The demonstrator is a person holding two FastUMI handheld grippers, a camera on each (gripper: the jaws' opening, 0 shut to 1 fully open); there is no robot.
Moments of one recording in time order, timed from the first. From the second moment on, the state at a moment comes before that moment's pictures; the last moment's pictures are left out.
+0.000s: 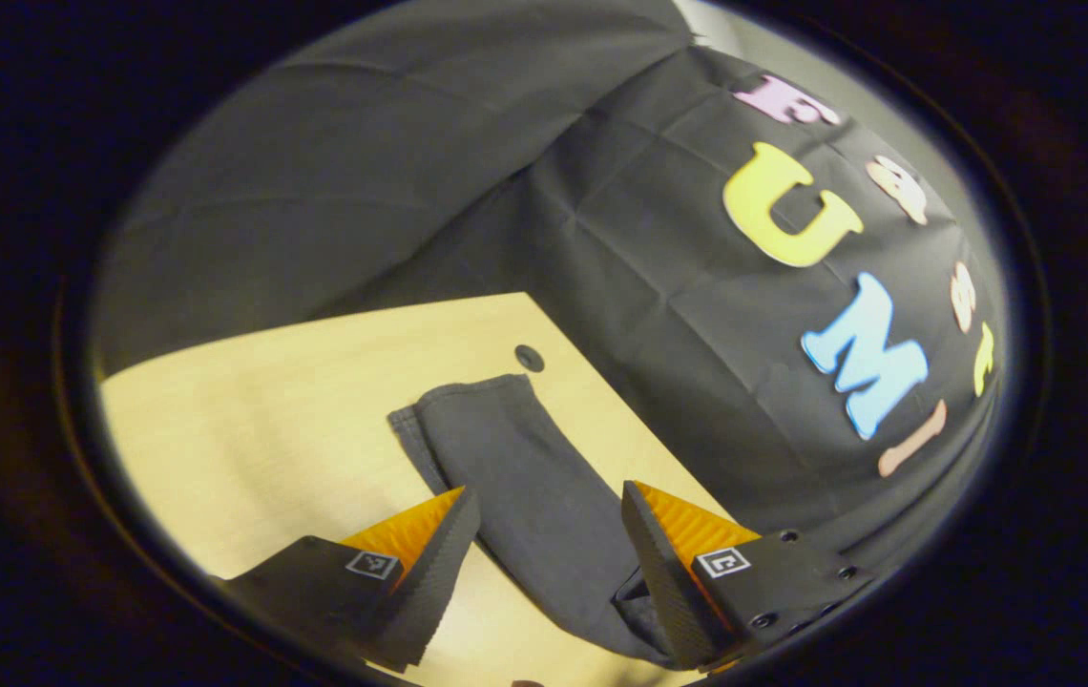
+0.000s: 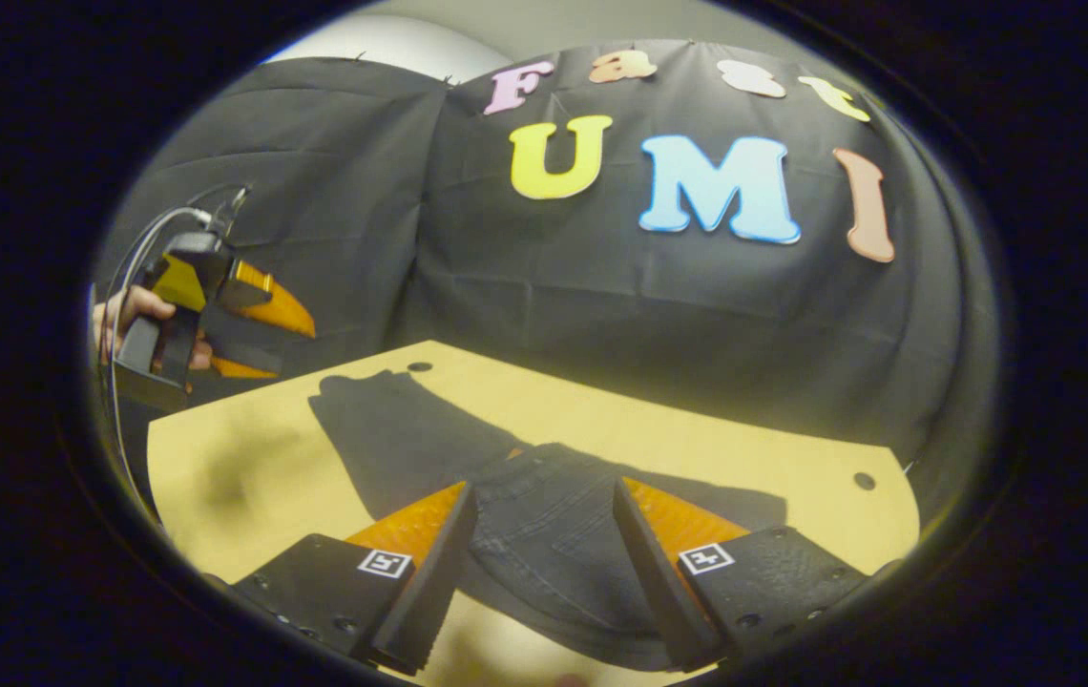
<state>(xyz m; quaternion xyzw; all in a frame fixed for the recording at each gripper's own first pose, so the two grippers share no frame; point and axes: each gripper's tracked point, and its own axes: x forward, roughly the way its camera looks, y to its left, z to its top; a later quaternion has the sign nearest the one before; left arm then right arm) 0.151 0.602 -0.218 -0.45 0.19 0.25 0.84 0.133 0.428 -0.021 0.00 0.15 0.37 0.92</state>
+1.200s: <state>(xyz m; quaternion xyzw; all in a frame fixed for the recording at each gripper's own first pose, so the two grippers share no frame) 0.245 0.662 -0.379 -0.55 0.25 0.23 0.76 0.158 0.301 0.015 0.02 0.19 0.12 0.98</state>
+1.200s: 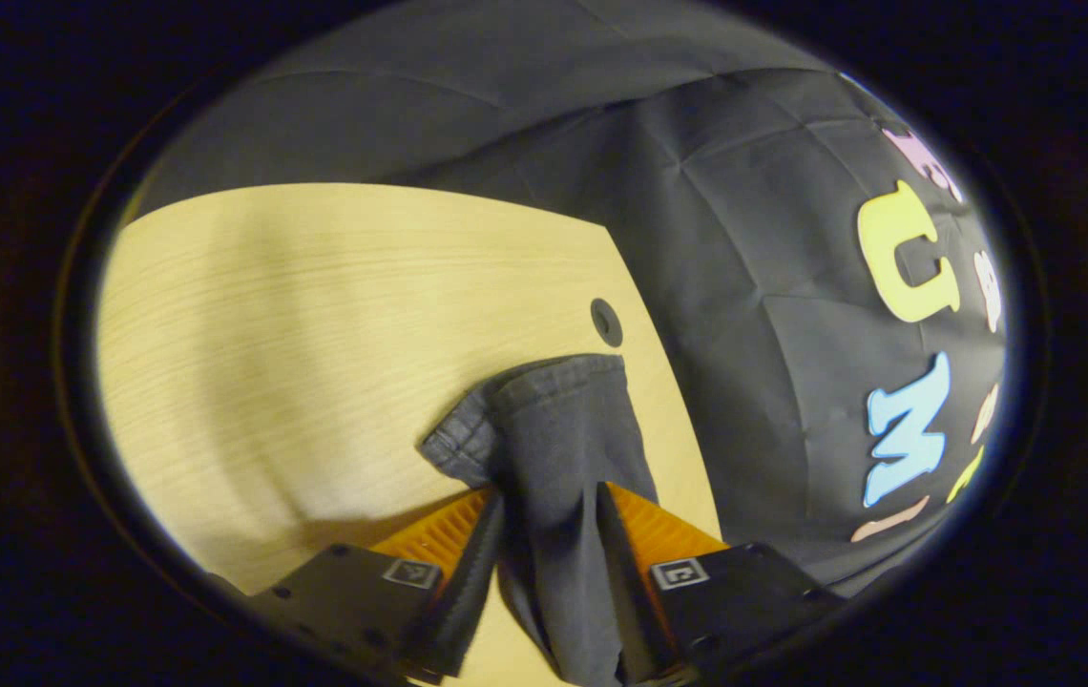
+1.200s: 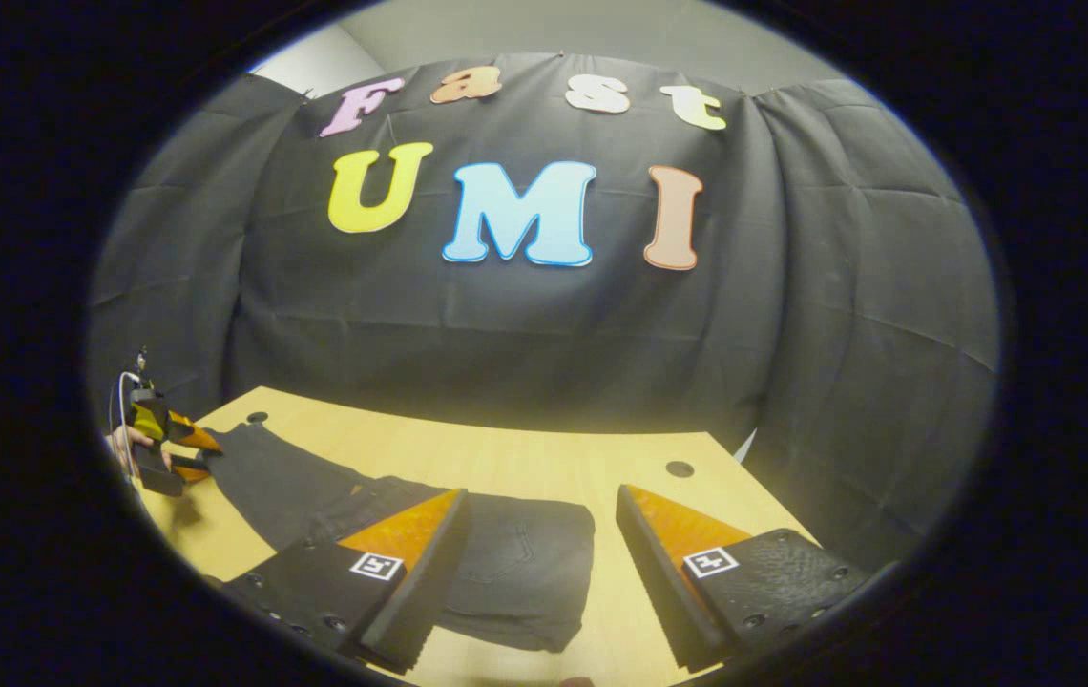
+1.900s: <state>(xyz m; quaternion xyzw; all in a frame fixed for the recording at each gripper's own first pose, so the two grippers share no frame) 0.265 0.625 -0.259 -0.55 0.17 0.13 0.81 0.142 0.284 0.037 0.02 0.17 0.12 0.98</state>
